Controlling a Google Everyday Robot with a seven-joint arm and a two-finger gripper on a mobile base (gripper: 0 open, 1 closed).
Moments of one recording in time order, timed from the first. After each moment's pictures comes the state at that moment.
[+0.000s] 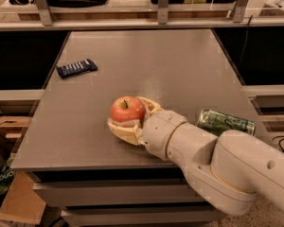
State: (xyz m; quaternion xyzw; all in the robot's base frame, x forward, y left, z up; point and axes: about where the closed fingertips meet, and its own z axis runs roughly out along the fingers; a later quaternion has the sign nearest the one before) arm 0.463 0.035 0.867 -0.33 0.69 0.23 0.60
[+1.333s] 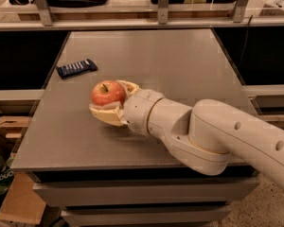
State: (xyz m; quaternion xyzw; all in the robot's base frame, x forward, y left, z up) arm 0.499 0.080 0.887 -0.39 0.66 0.24 0.60
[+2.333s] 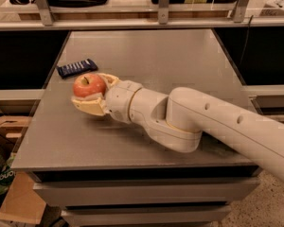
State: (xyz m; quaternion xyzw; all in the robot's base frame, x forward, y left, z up) arm 0.528 0.131 0.886 -0.41 0.62 0.30 0.60
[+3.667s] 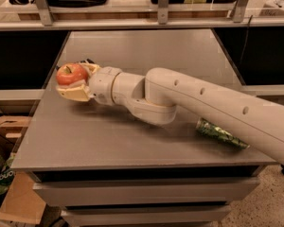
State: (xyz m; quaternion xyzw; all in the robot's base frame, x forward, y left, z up) arm 0.574 0.187 0.885 -0.44 0.58 0.34 0.59
